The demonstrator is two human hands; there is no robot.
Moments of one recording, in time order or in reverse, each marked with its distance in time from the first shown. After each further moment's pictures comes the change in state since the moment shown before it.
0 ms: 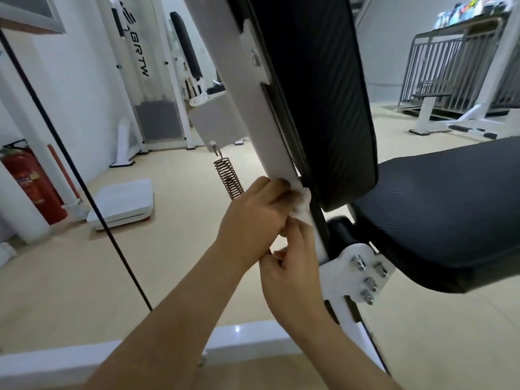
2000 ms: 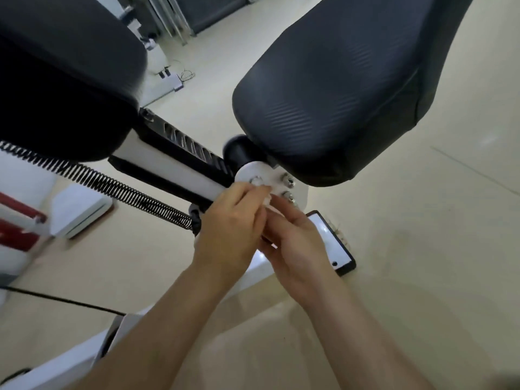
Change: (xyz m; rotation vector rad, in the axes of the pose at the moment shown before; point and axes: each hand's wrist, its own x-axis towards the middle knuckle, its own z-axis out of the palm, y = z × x) left_hand -0.054 0.118 0.076 -0.133 -0.500 -0.151; right_hand -0.034 0.101 -0.108 1.154 0.119 0.717
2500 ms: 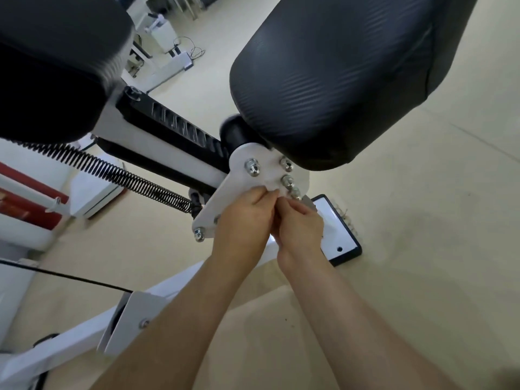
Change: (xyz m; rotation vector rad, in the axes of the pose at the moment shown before) left_hand -0.012 0.004 0.042 0.087 -0.208 -0.159; right_hand 0.036 0.020 -0.015 0.027 0.444 0.062
